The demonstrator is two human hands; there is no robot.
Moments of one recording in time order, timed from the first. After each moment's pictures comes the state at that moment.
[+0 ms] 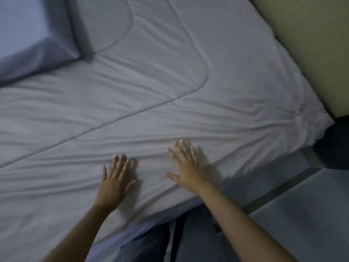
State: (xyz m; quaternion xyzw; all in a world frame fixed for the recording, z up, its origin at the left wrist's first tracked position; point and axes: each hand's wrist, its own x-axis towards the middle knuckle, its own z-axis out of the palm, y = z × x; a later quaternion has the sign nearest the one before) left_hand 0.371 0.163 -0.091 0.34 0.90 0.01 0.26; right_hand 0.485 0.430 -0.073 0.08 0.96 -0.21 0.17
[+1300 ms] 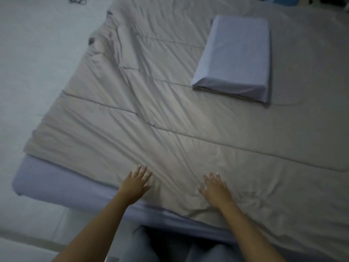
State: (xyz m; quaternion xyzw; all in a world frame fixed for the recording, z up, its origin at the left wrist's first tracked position) left_hand 0.368 -0.305 0.018 0.12 0.94 0.01 0.33; right_hand 0.370 0.006 0.040 0.01 0.91 -0.09 0.40
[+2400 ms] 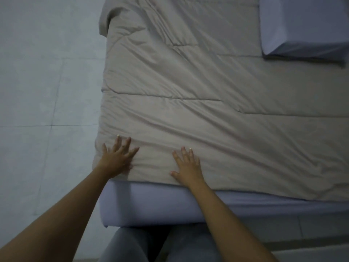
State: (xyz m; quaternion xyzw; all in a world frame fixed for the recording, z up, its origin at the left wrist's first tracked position) left_hand 0.187 -0.825 -0.062 0.23 0.90 -0.11 0.34; right_hand 0.273 -0.553 -0.058 0.04 0.93 -0.13 0.35
